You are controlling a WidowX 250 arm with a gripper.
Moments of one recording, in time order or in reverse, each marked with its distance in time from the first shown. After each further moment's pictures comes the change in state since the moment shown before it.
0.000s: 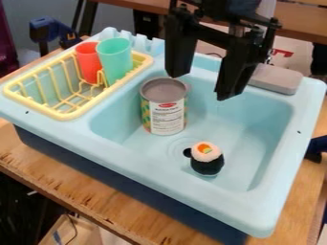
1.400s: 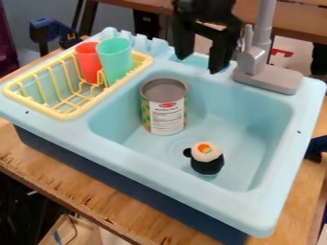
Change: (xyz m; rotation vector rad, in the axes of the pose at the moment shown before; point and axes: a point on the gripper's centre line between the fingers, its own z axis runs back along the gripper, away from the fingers) arm 0.103 0.073 -0.025 0.013 -0.237 -0.024
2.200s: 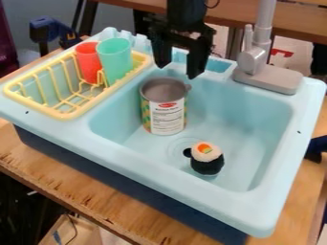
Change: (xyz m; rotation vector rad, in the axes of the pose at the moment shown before) arm -0.002 0.037 -0.024 -0.026 0.034 0.101
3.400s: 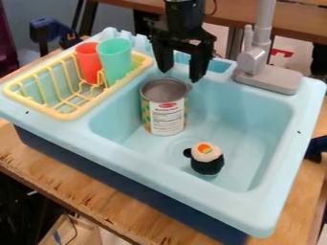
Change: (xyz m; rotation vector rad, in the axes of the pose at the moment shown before) arm 0.011 0.001 -0.013 -0.010 -0.109 0.071
